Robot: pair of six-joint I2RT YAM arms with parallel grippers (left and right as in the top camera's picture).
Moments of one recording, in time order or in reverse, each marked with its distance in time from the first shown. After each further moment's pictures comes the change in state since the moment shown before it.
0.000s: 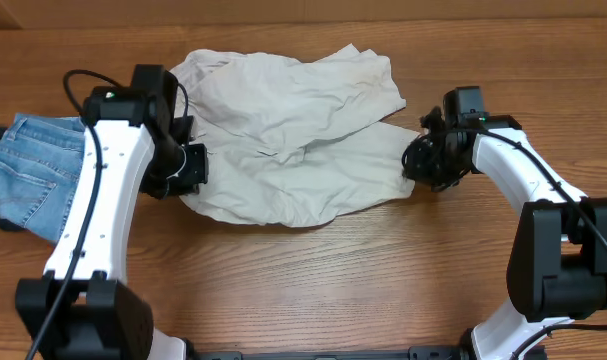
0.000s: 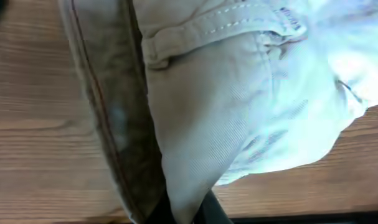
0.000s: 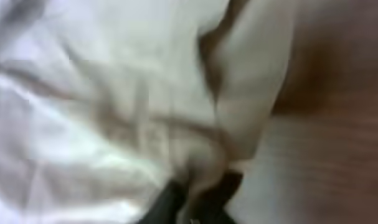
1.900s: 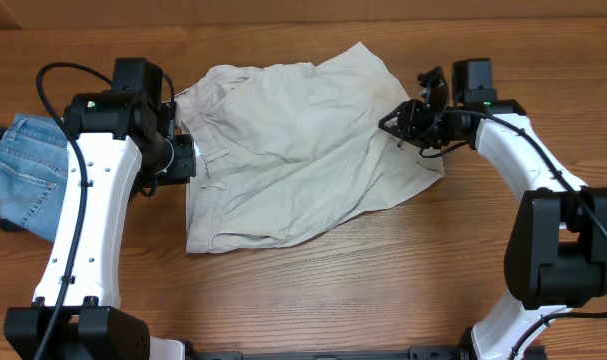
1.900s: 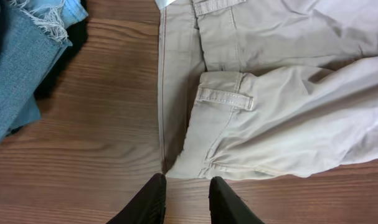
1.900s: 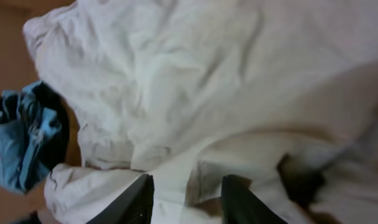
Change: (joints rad) left arm 0.027 -0.064 0.007 0.080 -0.084 -0.003; right arm -0.013 0.059 0.114 0.299 -0.307 0.101
